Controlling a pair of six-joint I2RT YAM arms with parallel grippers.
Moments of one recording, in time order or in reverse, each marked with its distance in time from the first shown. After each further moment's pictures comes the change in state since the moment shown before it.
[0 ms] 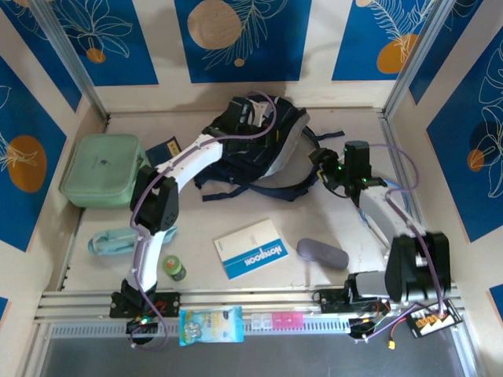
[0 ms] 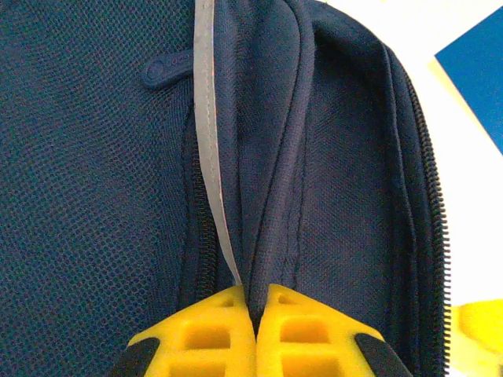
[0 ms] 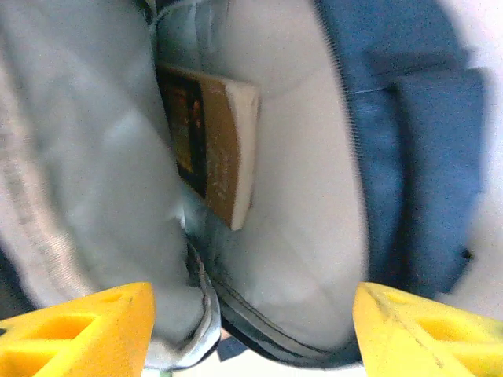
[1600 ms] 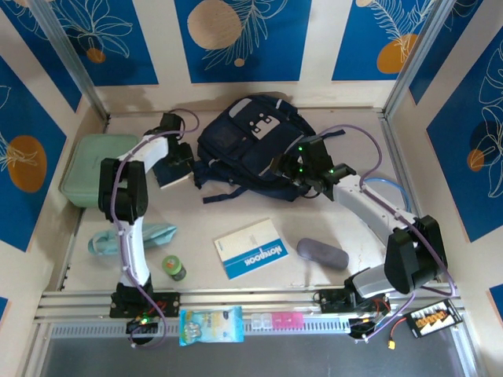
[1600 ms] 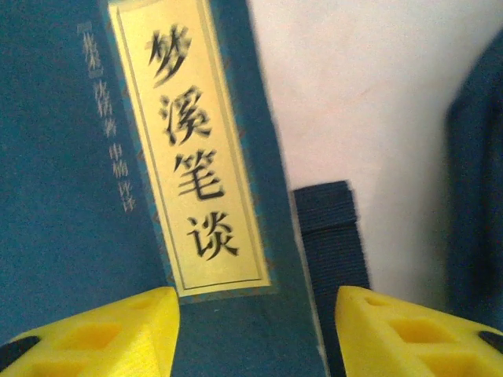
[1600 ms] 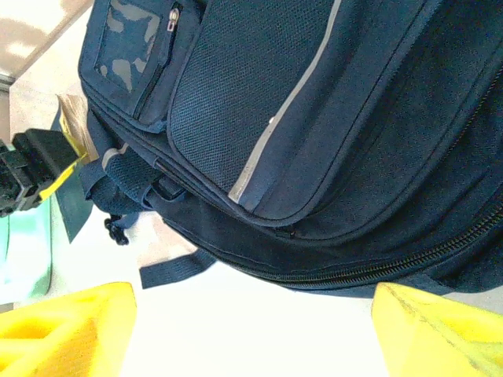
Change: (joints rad) left arm 0.447 -0.026 -0.279 -0.315 -0.489 0.016; right arm 0.371 0.146 0.230 -0.230 0.212 -0.241
